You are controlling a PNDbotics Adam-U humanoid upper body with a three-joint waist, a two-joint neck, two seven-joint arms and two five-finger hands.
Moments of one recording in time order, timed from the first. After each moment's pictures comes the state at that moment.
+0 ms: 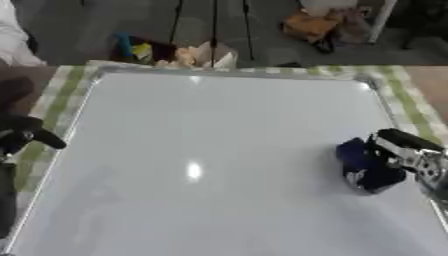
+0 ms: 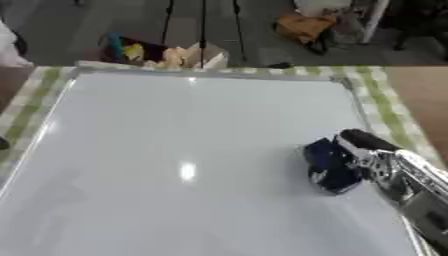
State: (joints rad) left arm -0.41 0.13 -0.09 -1.98 -0.12 -0.30 0.05; right arm -0.45 -0.90 0.24 -1.74 0.58 0.70 0.52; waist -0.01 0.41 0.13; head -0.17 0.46
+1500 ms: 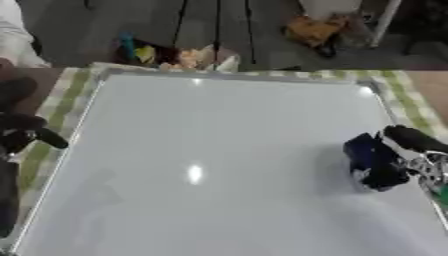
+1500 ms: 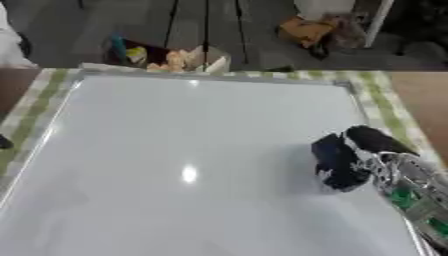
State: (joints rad) left arm -0.41 0.13 -0.09 -1.98 -0.12 -0.30 0.05; right arm -0.42 -0.90 0.25 -1.79 0.69 0.68 0.54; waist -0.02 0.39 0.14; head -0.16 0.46
